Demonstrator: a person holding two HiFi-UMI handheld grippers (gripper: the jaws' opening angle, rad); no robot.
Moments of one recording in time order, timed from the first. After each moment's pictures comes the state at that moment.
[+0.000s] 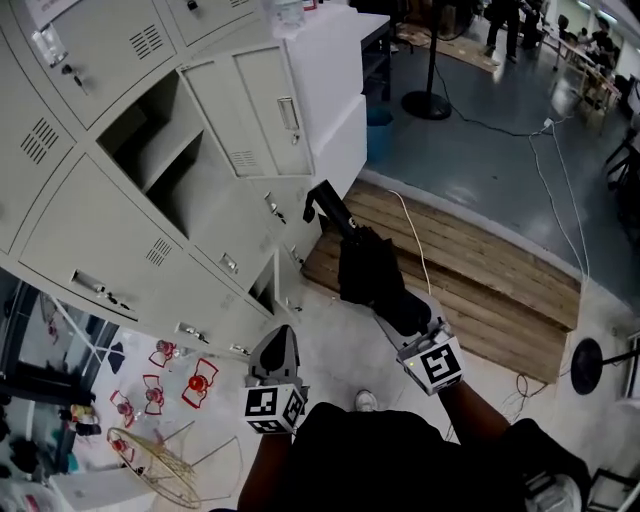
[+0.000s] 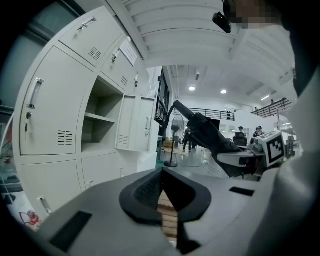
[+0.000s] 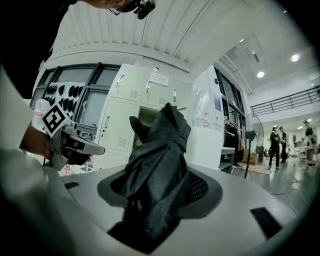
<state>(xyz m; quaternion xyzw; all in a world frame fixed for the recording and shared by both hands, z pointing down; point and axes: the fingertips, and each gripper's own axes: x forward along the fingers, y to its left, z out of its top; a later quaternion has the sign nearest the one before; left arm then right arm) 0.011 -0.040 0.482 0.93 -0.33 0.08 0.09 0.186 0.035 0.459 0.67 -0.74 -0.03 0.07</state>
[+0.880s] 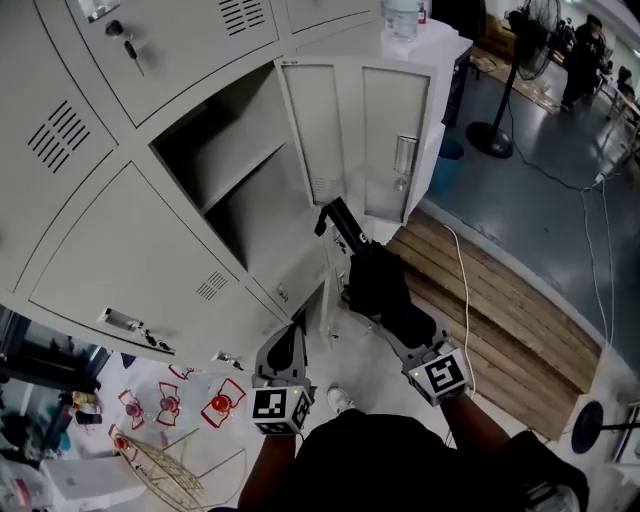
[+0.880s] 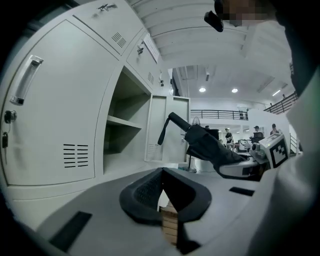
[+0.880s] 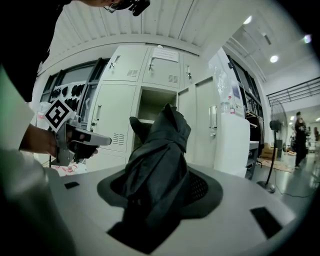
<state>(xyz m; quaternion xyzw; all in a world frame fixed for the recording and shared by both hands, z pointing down) -0.040 -0.241 0.479 0.91 -0.40 0.08 0.08 0.133 -0.183 0.484 0.60 -0.79 0.00 0.09</state>
